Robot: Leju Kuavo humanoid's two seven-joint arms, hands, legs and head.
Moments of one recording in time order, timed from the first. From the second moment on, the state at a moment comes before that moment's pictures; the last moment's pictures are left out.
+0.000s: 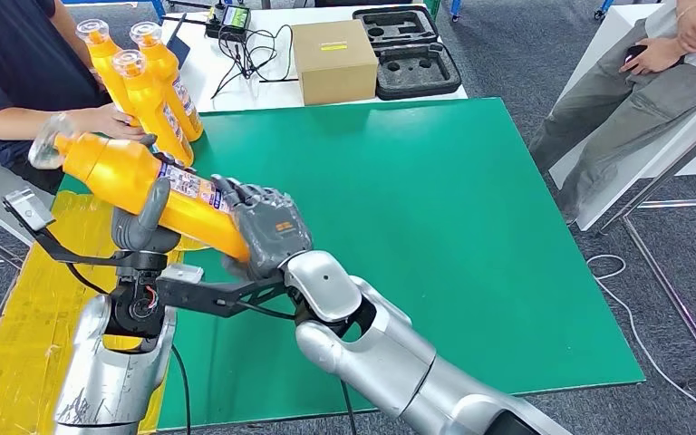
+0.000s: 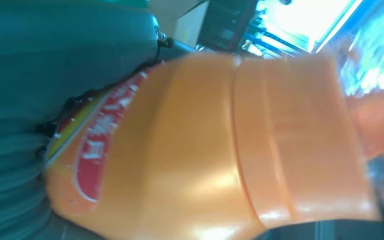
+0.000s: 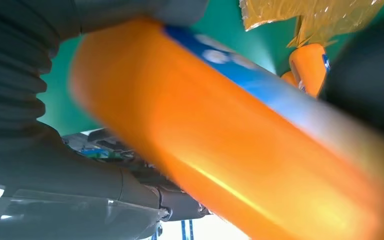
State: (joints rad) left arm -0.25 -0.09 0.04 -1.66 0.64 -0.11 -0.15; right arm -0.67 0.33 0.92 -1.14 0.91 -0.02 0.20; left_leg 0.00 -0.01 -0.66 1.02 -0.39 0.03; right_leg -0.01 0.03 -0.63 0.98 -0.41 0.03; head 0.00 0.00
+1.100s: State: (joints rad) left arm -0.31 0.11 0.14 -1.35 -0.77 0.66 -0.38; right arm -0.41 0.06 0.31 -1.56 0.13 -0.18 -0.35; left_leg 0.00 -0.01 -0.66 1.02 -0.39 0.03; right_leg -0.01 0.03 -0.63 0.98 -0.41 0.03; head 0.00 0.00
